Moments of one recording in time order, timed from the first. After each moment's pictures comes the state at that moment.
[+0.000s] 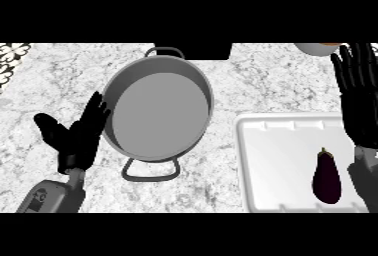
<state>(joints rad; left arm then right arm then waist) -0.17 0.32 -0.24 -1.49 0.41 0.41 0.19 -0.30 -0.47 0.08 -1.62 -0.40 -0.26 -0.11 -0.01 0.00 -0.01</state>
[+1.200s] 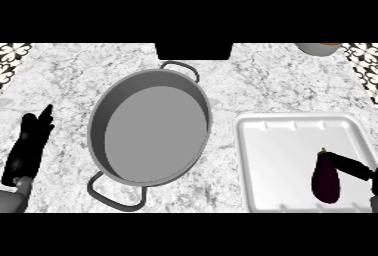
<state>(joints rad) -0.11 0.62 -0.23 -1.38 0.21 0.39 0.31 0.00 -0.65 0.22 -1.41 0.45 -0.83 0.65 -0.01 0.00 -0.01</state>
